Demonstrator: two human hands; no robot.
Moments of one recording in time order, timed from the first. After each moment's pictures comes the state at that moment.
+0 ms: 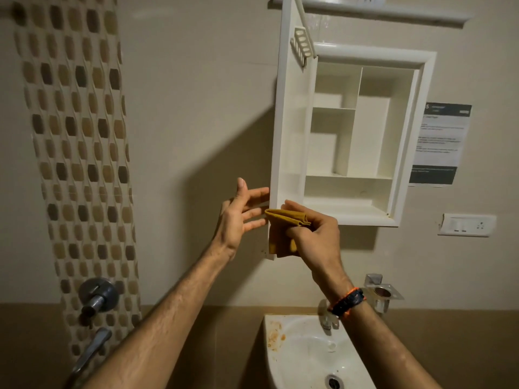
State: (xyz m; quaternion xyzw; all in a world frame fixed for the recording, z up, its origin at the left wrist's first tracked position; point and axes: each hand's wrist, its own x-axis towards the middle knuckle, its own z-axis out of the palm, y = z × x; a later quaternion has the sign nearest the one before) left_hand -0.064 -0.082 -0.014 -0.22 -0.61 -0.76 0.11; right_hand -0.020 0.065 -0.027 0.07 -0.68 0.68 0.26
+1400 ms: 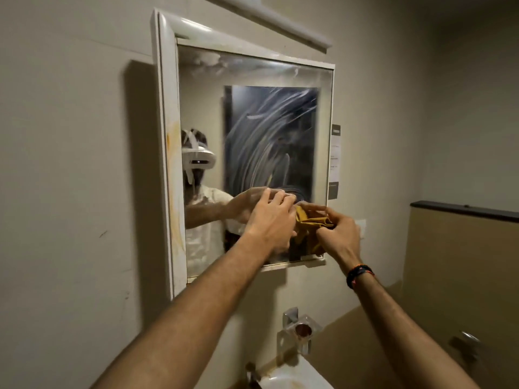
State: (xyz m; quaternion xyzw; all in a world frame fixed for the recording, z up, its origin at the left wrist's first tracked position) left_hand -0.271 0.186 0.051 -0.48 -0.78 0.11 0.40; right_hand -0.190 0.327 0.003 -0.18 -0.77 0.38 0.48
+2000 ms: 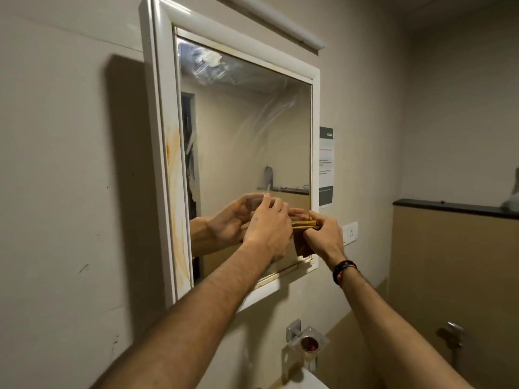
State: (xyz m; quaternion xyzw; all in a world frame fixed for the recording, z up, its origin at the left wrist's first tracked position) left_hand -0.325 0.186 0.062 -0.47 -0.74 0.19 0.44; right_hand -0.265 0.331 0.011 -0.22 -0.78 0.37 0.46
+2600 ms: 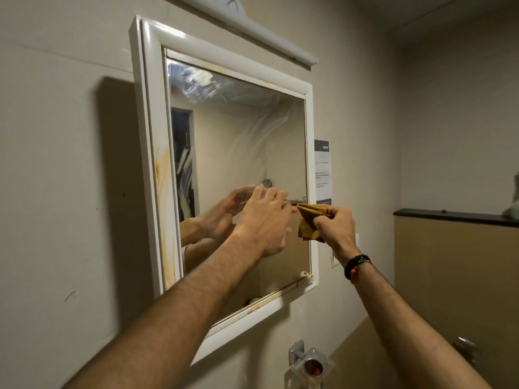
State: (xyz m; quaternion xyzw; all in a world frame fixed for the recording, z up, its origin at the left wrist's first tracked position) left_hand -0.335 0.187 0.096 -0.51 -0.70 0.07 0.50; right_hand -0.258 0.345 0.053 -0.20 -0.68 0.46 0.53
